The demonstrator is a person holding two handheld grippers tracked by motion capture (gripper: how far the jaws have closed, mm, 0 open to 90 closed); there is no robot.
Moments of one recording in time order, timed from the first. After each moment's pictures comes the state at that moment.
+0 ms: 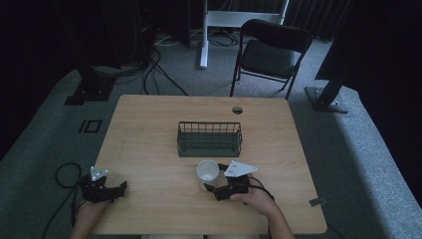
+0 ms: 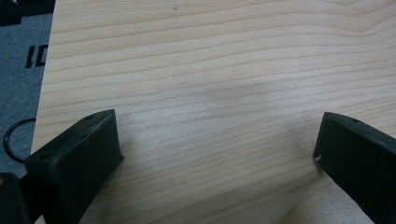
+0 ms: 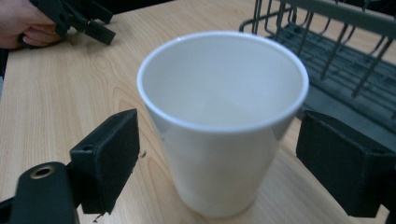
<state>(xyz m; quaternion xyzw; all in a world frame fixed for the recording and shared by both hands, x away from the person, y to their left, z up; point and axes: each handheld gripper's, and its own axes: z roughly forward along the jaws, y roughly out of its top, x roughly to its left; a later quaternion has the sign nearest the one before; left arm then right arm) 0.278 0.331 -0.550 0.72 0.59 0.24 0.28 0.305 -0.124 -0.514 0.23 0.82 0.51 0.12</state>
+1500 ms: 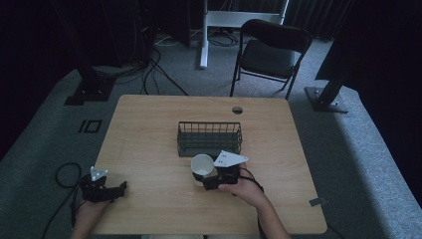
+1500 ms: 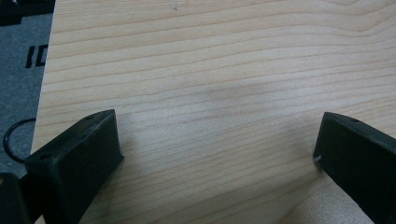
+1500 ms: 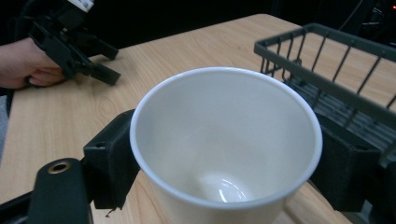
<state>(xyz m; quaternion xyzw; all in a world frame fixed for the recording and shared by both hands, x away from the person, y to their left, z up) 0.278 0.331 -0.550 0.72 0.59 0.24 0.28 0.319 -0.091 -0.482 0.23 0.80 0.53 0.13</state>
